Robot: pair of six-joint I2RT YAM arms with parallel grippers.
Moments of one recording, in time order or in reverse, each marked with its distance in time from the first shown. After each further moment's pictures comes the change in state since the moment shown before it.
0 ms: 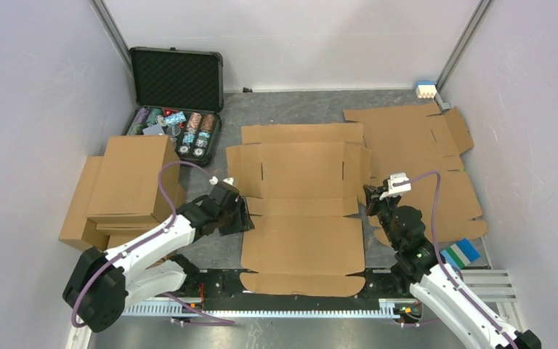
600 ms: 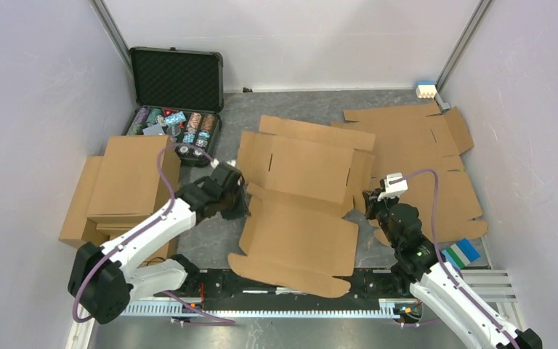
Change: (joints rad) left arm 0.004 0.063 0.140 -0.104 0.059 -0.030; right arm 0.000 0.024 0.012 -0.102 -0.003 0.034
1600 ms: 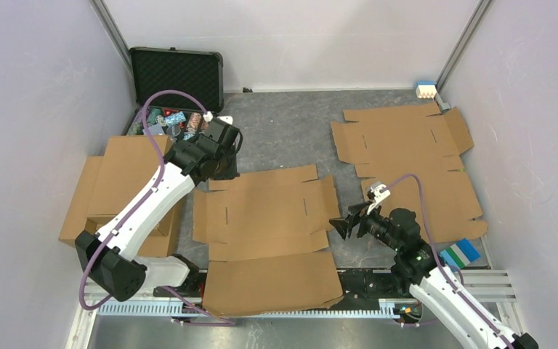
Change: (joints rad) left arm 0.076 0.188 0.663 -0.412 -0.315 0.291; right arm -0.004 -0.090 -0.078 -0.040 -0.549 0.135
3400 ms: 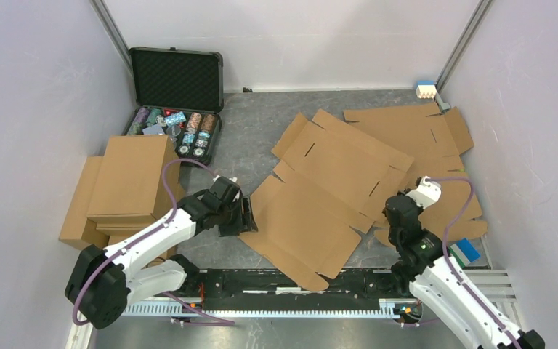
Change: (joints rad) left arm -0.071 -0.227 -0.718 0.388 0.367 -0.232; right arm -0.047 0.193 0.236 -0.366 1.040 0.399
